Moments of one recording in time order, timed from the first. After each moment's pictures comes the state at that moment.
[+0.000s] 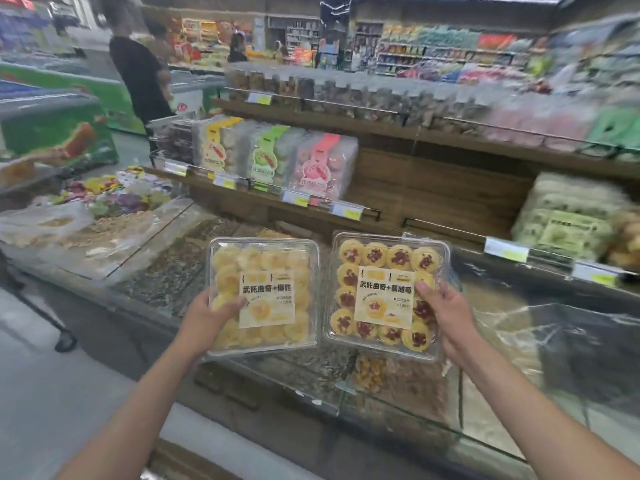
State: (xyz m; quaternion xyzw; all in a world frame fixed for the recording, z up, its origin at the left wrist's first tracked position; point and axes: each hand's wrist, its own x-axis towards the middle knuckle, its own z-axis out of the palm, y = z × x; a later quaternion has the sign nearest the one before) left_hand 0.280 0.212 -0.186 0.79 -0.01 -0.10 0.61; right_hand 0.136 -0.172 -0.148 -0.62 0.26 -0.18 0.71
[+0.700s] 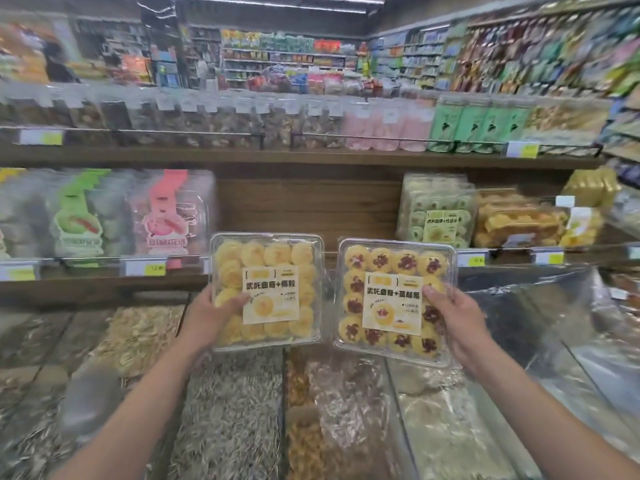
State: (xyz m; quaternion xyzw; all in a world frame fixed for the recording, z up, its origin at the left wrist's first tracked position) left_hand 0.419 -0.078 -0.138 0.77 -0.22 -0.20 0.57; right_hand 0.128 -0.348 -0.132 -0.54 0.42 -0.36 0.63
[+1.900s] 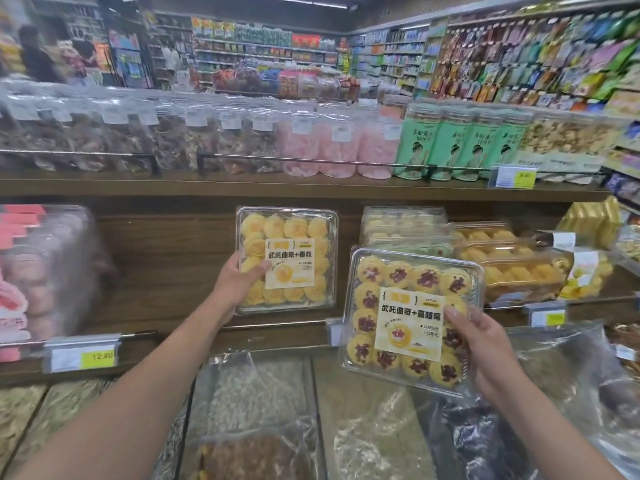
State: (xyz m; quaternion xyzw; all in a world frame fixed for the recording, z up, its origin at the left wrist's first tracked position) left_hand 0.515 -0.442 -0.140 0.70 -0.22 -0.29 0.62; right_hand 0.133 -0.593 -0.123 -0.53 0.41 -0.38 0.64
